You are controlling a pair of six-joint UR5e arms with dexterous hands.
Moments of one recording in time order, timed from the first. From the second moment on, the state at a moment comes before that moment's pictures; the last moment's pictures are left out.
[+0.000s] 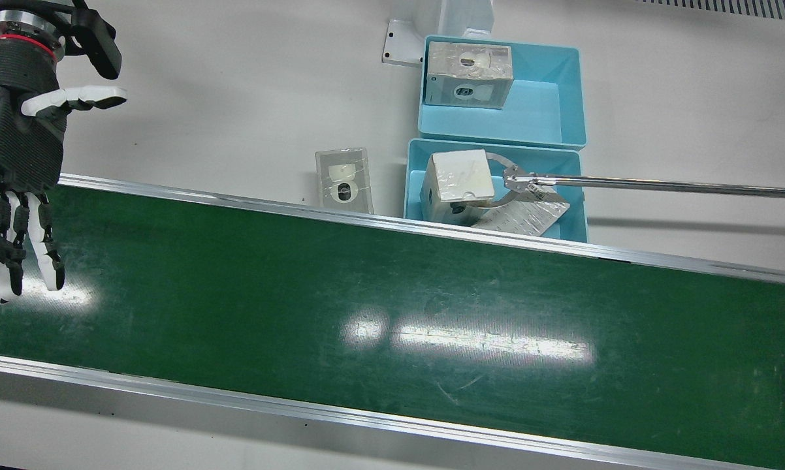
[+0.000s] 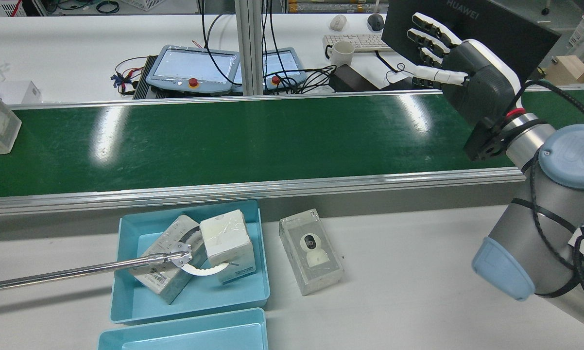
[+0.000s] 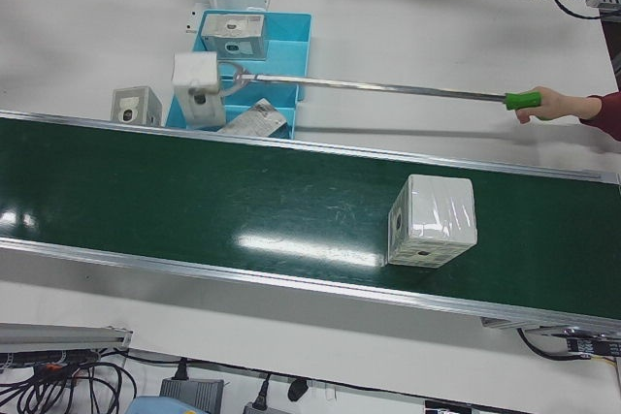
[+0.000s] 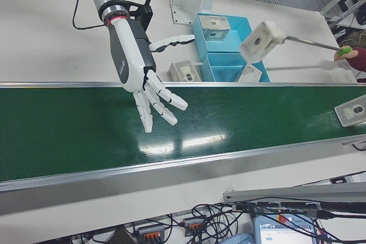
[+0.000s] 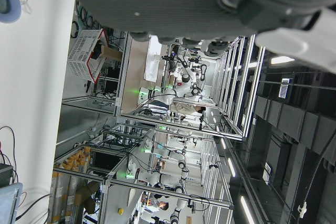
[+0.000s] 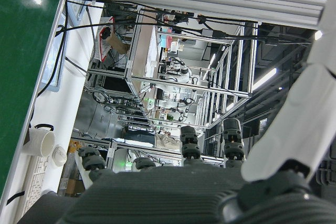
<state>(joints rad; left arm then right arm) -1.82 -1.80 -1.75 0.40 1.93 -0.16 0.92 -1.20 2.05 -3.80 -1.11 -0.22</state>
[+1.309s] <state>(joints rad) -1.82 -1.80 -1.75 0.40 1.93 -0.16 0.91 -1.15 2.02 -3.76 -1.12 -0.21</state>
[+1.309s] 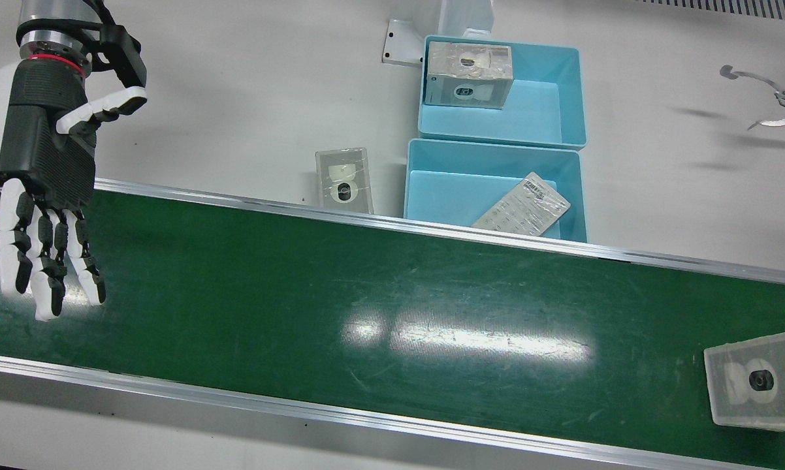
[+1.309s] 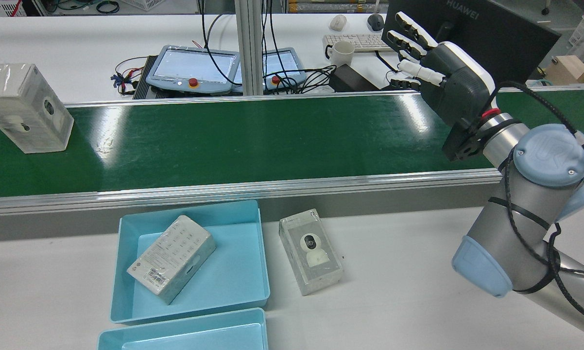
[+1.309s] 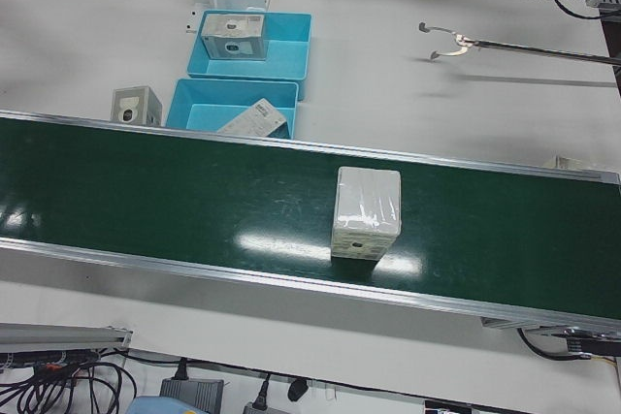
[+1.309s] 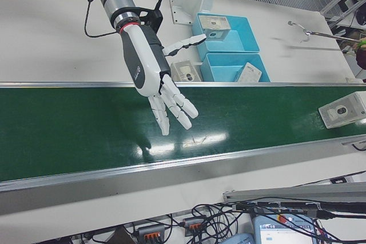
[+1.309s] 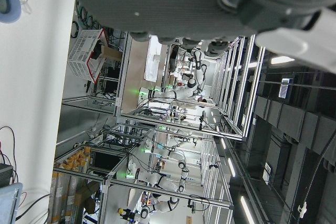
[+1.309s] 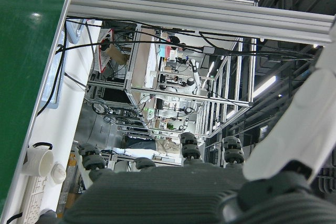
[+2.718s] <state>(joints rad) -1.82 -1.80 -1.75 0.40 1.93 -0.16 0.91 -1.15 1.99 -3.74 -1.14 -0.22</state>
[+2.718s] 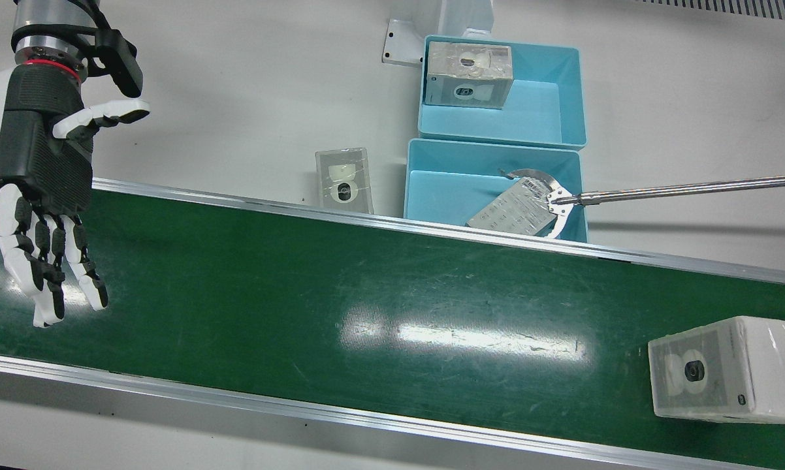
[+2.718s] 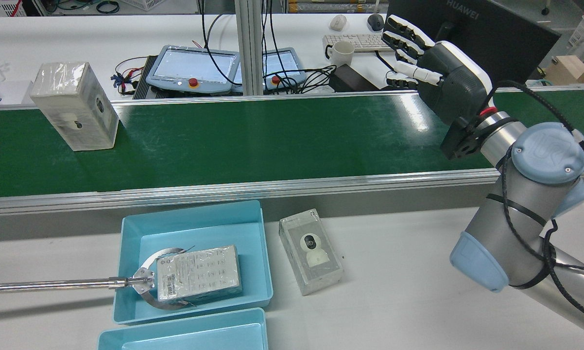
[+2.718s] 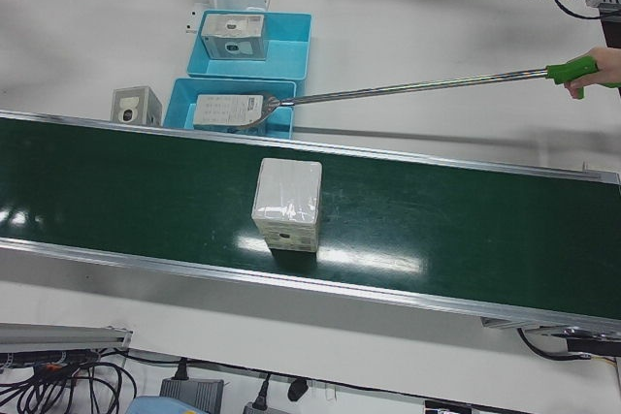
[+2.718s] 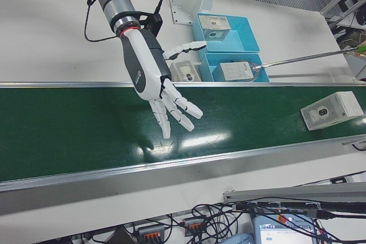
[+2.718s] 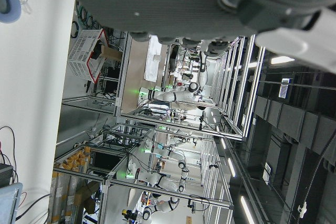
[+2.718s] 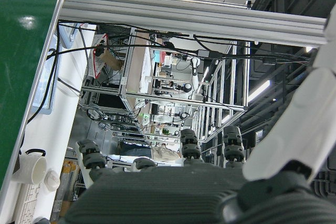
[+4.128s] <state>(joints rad) -1.82 -1.80 -1.75 0.40 1.93 -0.16 0.88 -1.11 1.92 -3.70 -1.14 -0.23</state>
